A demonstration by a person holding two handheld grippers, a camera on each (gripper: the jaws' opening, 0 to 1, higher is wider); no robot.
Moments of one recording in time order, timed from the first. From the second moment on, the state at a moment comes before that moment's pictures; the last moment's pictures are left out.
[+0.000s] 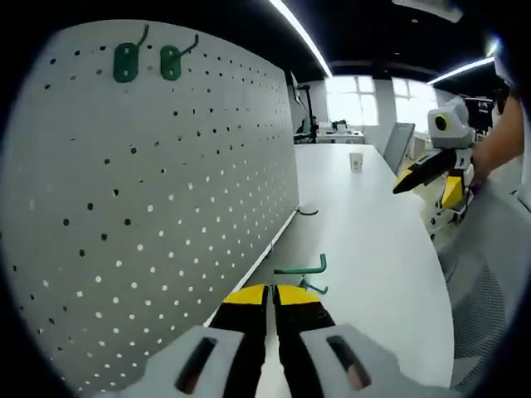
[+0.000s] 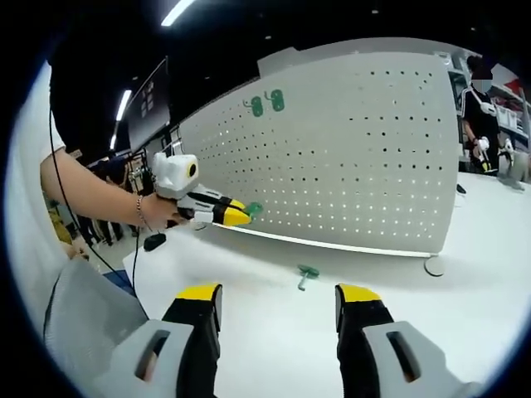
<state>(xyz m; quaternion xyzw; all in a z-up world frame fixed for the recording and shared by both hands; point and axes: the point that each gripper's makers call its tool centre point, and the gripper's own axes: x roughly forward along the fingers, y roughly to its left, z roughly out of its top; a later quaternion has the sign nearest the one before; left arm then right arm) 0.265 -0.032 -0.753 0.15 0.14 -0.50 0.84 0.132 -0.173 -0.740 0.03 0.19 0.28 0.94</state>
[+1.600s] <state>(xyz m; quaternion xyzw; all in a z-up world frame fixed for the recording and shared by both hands) 0.204 -0.001 -0.635 0.01 0.00 -0.44 0.90 0.129 -0.163 -0.715 0.05 0.15 0.30 0.94</state>
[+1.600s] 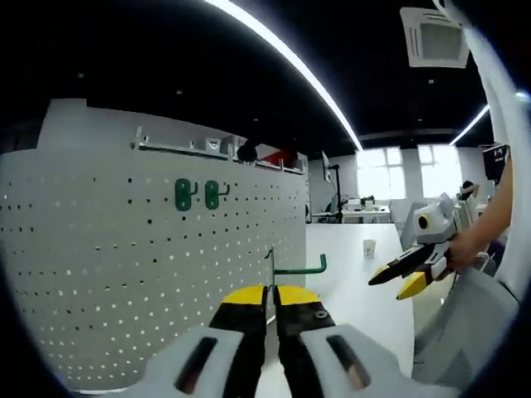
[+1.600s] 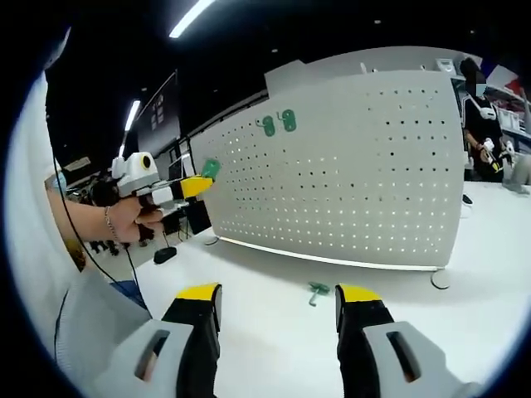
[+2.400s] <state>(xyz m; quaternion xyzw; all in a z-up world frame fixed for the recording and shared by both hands) 0.199 0.019 -0.643 -0.02 0.00 -0.40 0.92 0.129 -0.152 -0.711 0.04 0.15 0.32 0.94</state>
